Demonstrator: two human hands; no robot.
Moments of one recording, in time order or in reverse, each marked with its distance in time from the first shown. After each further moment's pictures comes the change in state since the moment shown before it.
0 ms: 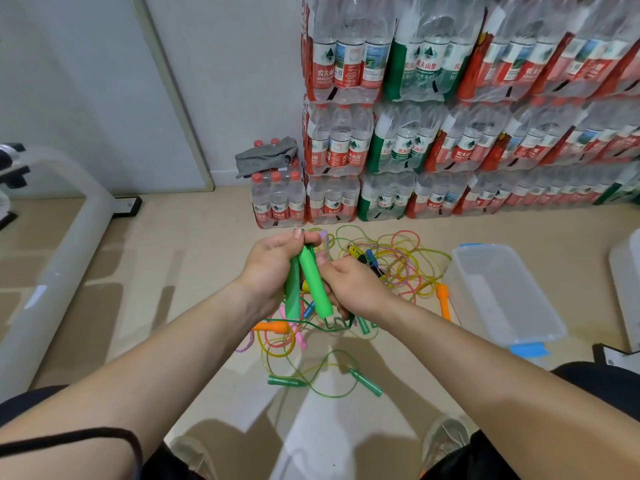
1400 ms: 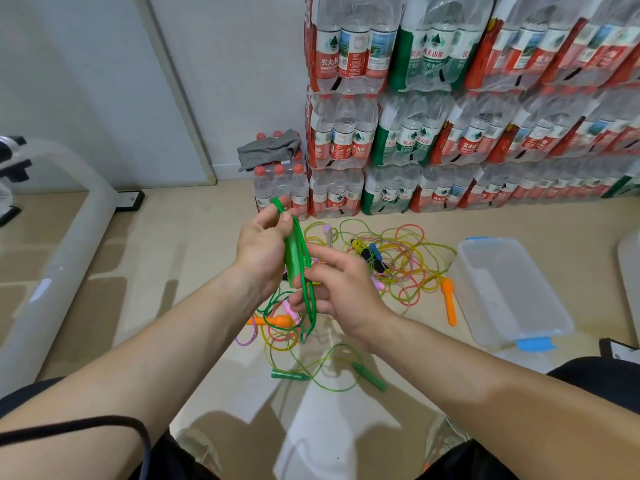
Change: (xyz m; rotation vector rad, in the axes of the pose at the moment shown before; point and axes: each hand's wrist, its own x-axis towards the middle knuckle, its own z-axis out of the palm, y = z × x) left_hand 0.022 0.002 -0.005 -0.099 0.165 0.160; right_hand -0.028 -0.030 0.028 0.791 -0.032 0.046
